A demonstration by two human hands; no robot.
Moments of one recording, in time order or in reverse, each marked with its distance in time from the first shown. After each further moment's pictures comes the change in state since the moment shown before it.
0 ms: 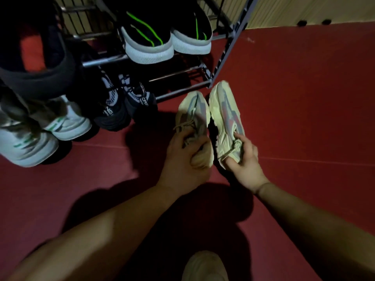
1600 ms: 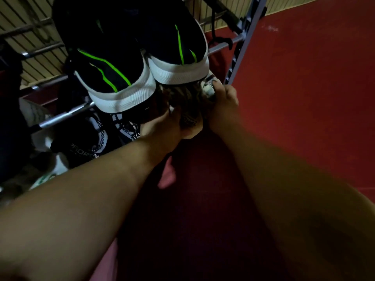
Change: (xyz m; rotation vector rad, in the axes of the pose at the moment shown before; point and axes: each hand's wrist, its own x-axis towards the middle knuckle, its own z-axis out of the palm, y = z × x) left_hand 0.183 -0.032 -0.043 0.857 -0.354 -0.113; right_hand 0.217 -0.073 0.064 -0.052 0.185 -0.186
